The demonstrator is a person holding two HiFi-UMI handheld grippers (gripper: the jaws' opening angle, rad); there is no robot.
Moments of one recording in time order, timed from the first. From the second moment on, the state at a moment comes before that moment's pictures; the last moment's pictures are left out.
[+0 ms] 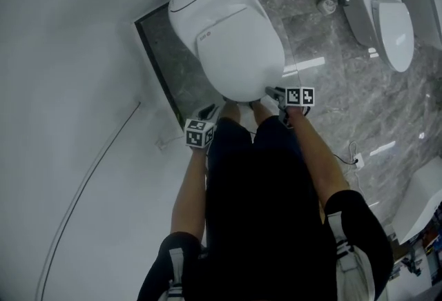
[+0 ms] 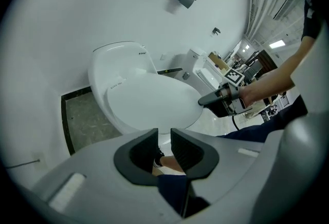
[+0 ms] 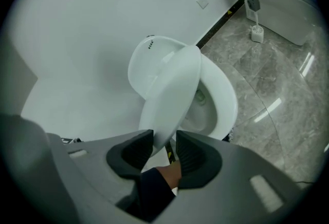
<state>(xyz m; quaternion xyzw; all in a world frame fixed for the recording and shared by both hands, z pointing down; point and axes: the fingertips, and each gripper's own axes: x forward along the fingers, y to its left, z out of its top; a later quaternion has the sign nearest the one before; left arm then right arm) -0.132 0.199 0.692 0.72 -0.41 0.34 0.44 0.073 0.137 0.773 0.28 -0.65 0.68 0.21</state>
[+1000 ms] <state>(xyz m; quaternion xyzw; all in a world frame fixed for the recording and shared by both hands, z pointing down) -0.145 0.234 0.760 0.72 -0.39 0.34 0.47 0.098 0.180 0.910 0.34 -0.58 0.69 0.27</state>
